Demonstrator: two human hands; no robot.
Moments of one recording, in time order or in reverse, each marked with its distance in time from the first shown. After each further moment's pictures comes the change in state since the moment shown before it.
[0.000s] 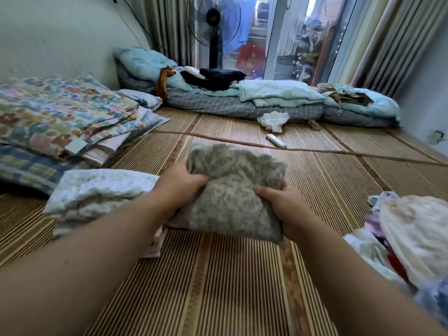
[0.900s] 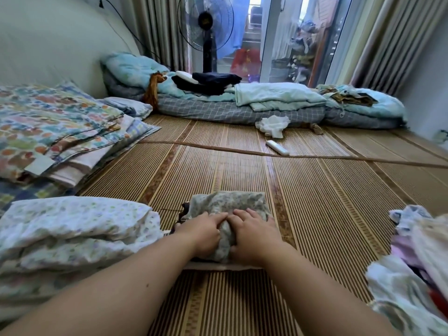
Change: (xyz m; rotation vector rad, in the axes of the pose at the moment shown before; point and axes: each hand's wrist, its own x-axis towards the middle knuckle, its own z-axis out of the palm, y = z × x) left_hand 0.093 -0.067 0.088 0.792 -0.447 0.061; right_hand 0.107 0.078 0.018 -1.623 -0.270 -0.274
